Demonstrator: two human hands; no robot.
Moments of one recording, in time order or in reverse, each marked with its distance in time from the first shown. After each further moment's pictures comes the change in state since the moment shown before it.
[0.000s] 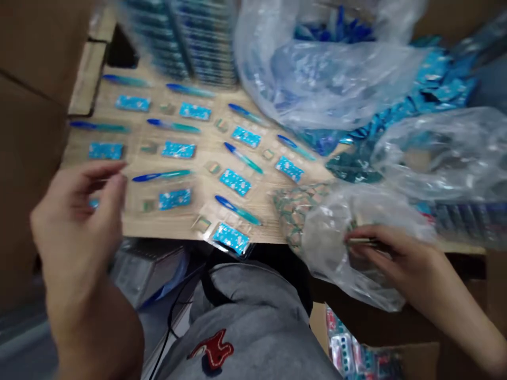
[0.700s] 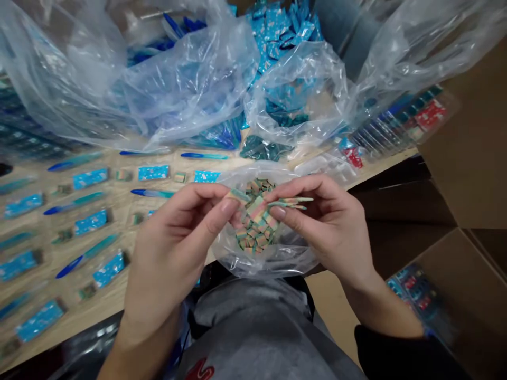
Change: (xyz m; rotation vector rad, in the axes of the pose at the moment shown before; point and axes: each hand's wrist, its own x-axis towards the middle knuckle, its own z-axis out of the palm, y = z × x) left_hand -0.070 0.195 0.110 -0.631 -0.841 0.168; right_hand -0.025 0.002 0.011 0.936 0.556 -0.167
